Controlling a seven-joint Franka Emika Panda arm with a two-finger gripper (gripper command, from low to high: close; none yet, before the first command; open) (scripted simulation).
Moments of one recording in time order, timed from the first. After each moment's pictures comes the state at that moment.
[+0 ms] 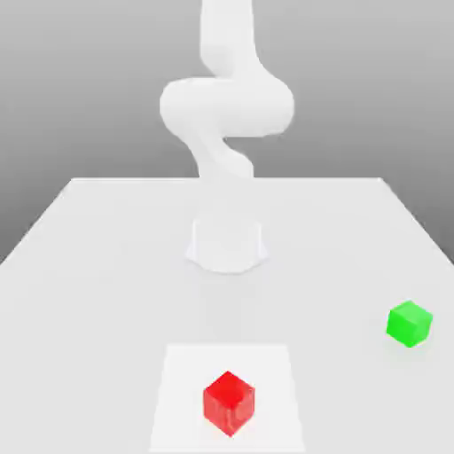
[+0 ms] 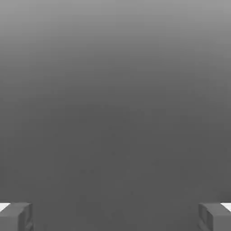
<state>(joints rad) 0.04 -0.71 -0.04 -2.33 0.01 2.34 0.71</state>
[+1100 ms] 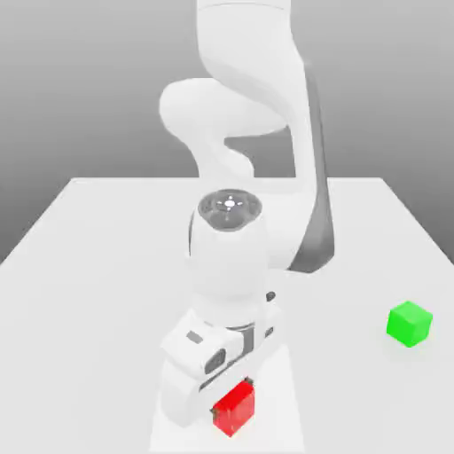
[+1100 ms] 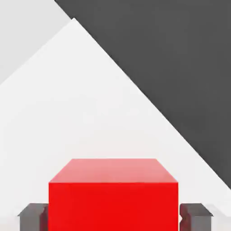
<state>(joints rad) 0.16 0.33 -0.12 -2.56 0.15 2.88 -0.15</state>
